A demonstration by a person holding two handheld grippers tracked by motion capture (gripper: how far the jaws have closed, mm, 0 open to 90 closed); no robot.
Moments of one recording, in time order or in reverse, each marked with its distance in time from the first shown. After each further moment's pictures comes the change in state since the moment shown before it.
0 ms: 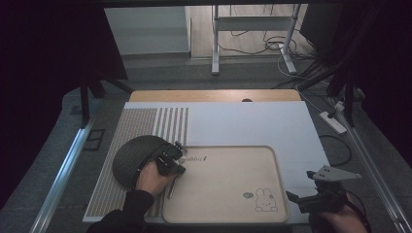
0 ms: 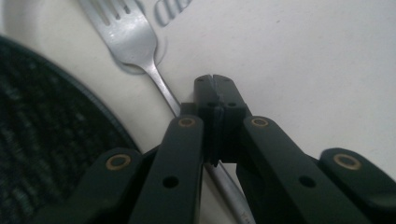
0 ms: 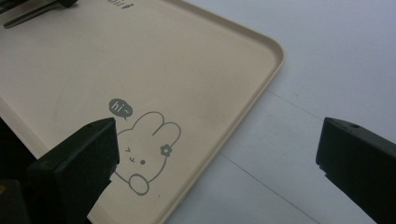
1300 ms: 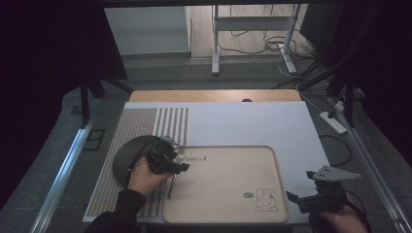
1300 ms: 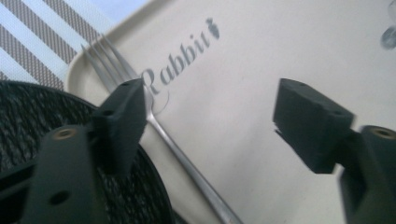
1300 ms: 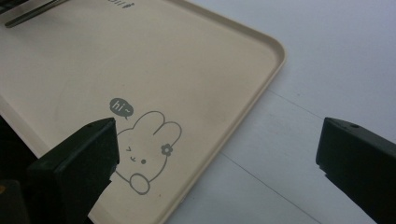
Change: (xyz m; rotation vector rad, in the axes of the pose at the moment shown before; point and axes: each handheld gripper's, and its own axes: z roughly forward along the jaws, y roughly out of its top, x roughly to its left) left arm 0.004 -0.013 -0.035 -0.284 -0.058 0.033; right arm 0.000 0.000 0.000 0.004 0.004 0.003
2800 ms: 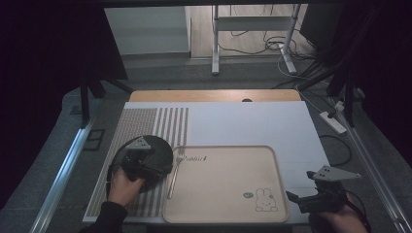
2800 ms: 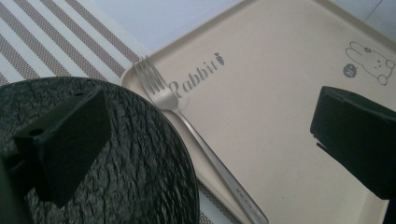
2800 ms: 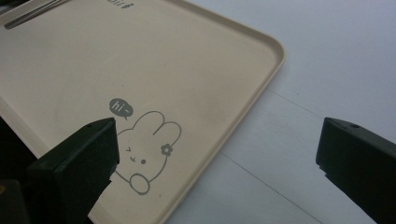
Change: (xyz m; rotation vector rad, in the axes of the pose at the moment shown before) left arm 0.009 -0.052 -0.050 -0.266 0.013 -0.006; right arm 0.000 0.000 0.000 -0.001 -0.001 0.004
